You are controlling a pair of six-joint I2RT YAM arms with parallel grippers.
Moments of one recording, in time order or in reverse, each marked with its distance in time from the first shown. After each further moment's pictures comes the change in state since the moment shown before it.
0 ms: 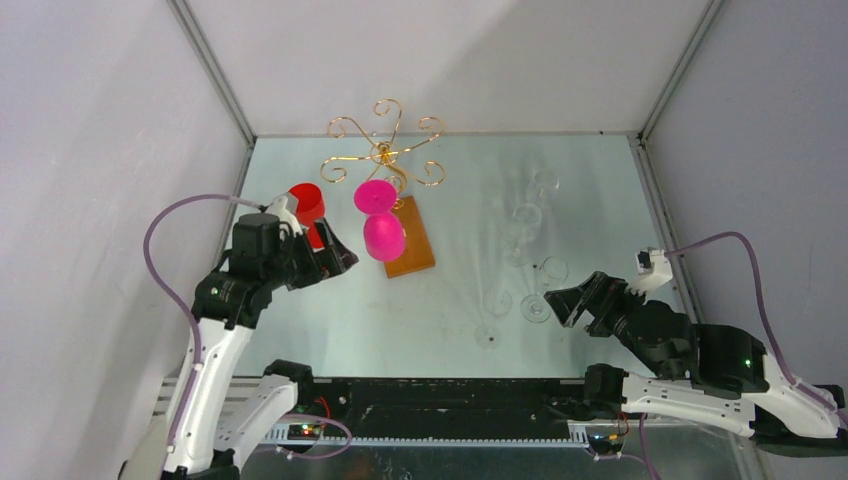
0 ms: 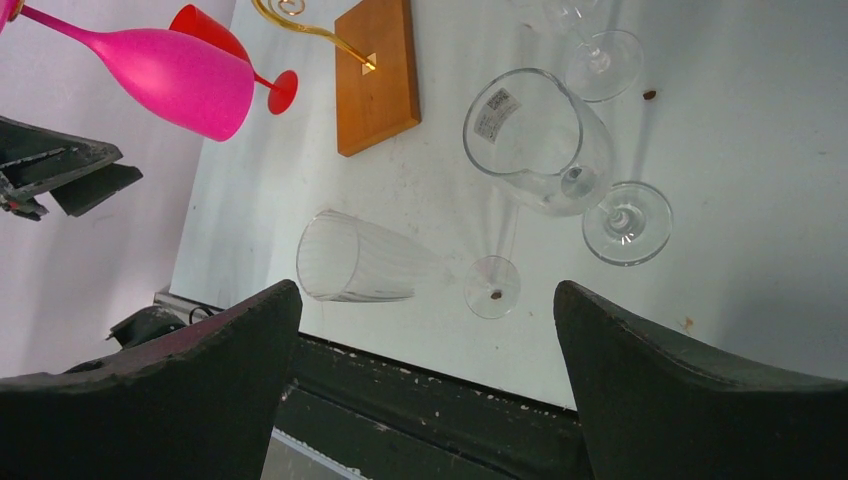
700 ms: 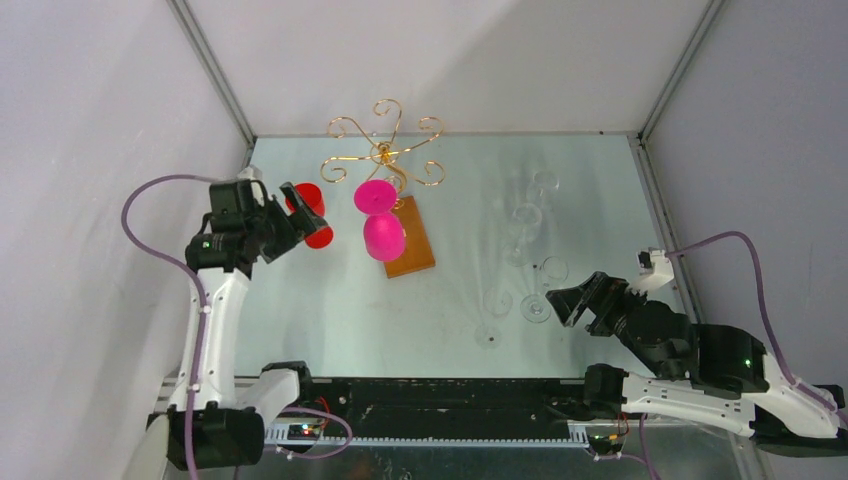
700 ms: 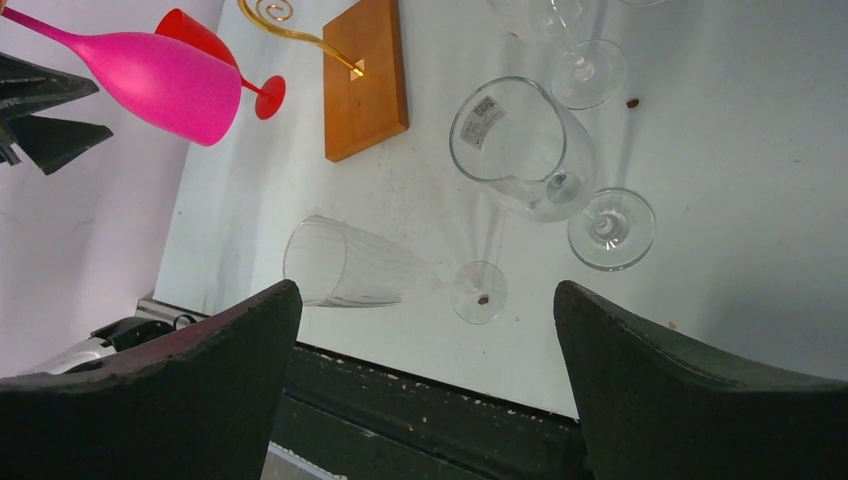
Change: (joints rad) left arm 0.253 0.248 0.138 0.033 -0.008 0.037; right arm 0.000 -0.004 0.000 -0.013 0.018 -0.009
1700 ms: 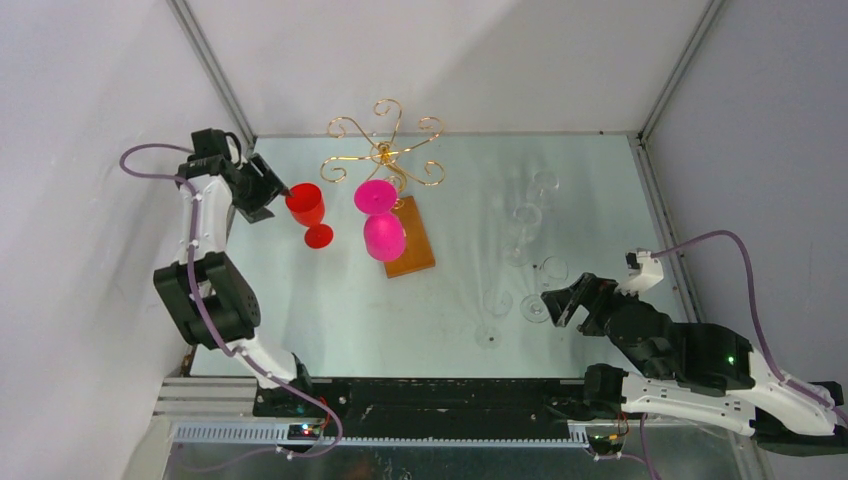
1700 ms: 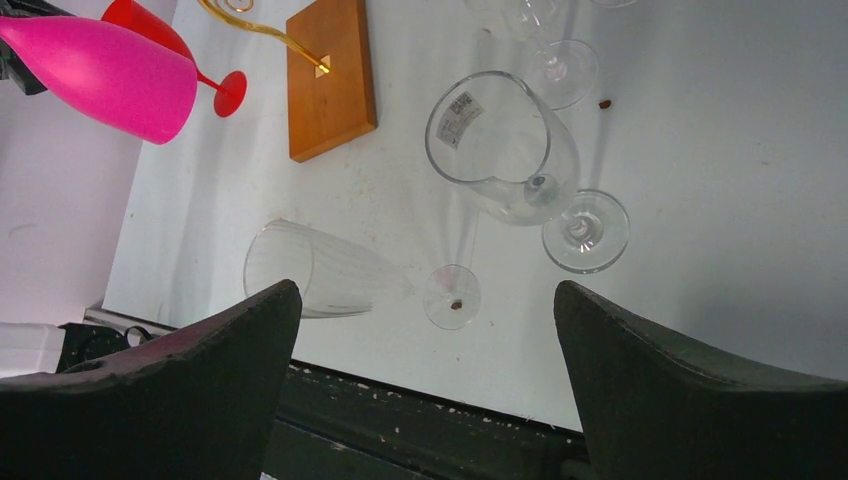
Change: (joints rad) left arm 0.263 0.643 0.385 0.010 0.064 0.047; right arm 0.000 0.035 -0.041 0.012 0.031 -0.013
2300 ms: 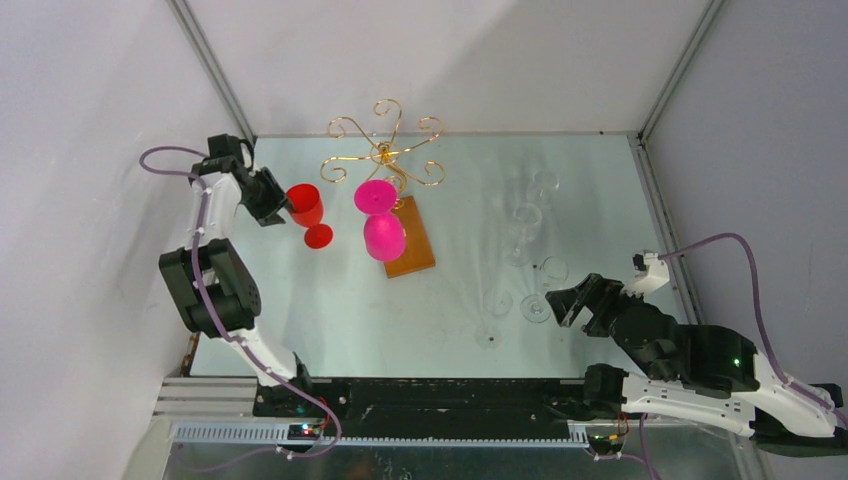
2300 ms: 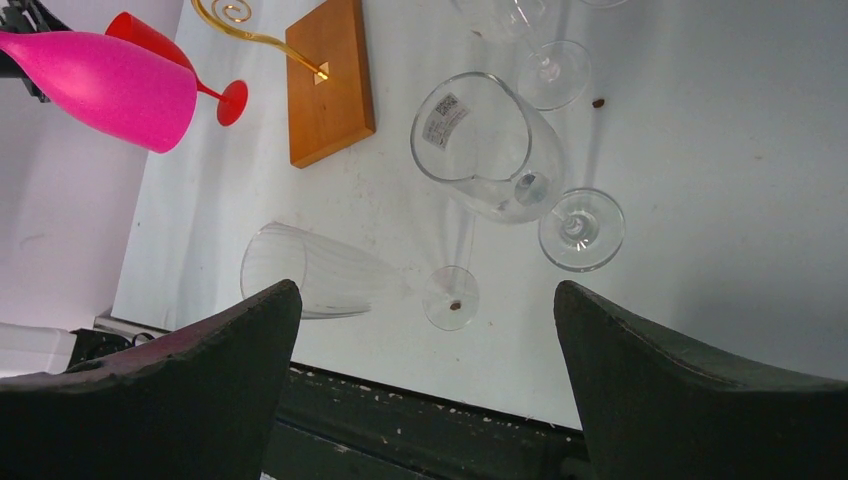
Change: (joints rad) left arm -0.029 0.085 -0.004 -0.029 -0.025 0.054; right arm 0.000 -0.030 -0.001 -0.028 0.011 0.023
